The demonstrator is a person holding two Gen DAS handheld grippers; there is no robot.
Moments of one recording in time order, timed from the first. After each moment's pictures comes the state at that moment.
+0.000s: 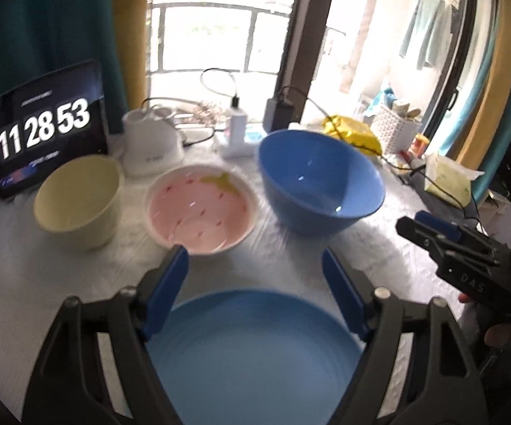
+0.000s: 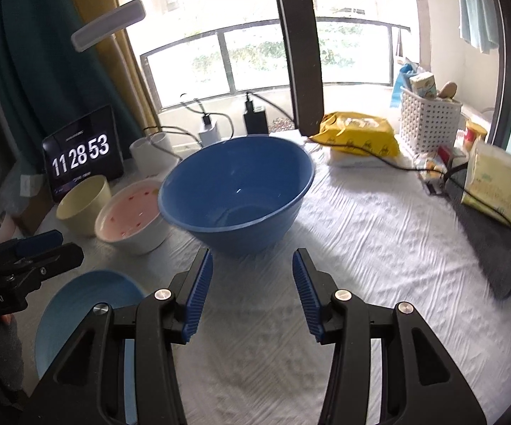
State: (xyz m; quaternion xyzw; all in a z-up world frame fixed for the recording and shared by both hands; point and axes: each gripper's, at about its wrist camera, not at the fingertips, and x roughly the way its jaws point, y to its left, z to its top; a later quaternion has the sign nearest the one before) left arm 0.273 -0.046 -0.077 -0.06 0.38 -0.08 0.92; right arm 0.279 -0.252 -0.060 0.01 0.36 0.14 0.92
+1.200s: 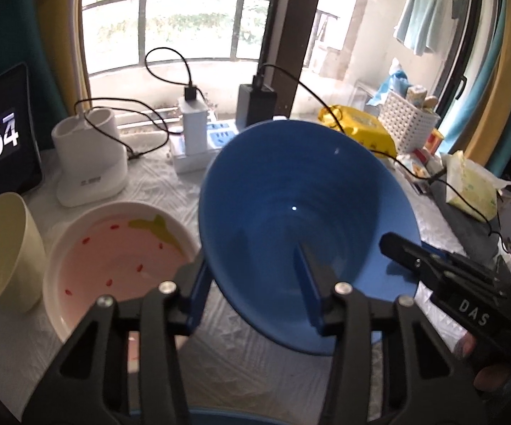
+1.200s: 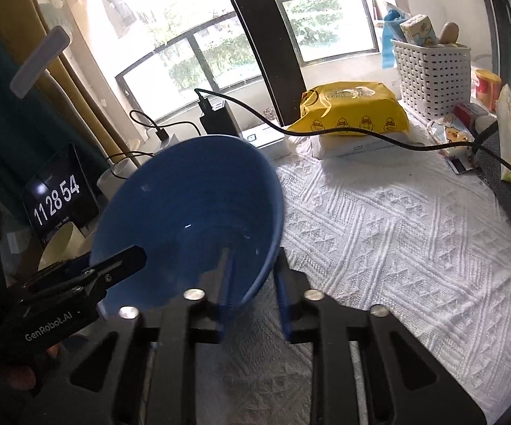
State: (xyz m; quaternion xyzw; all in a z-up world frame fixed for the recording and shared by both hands) left arm 0.376 -0.093 -0.116 -0.04 0.40 -0.09 0.91; right arm 0.358 -0.274 -0.098 0.11 0.39 0.13 0.90
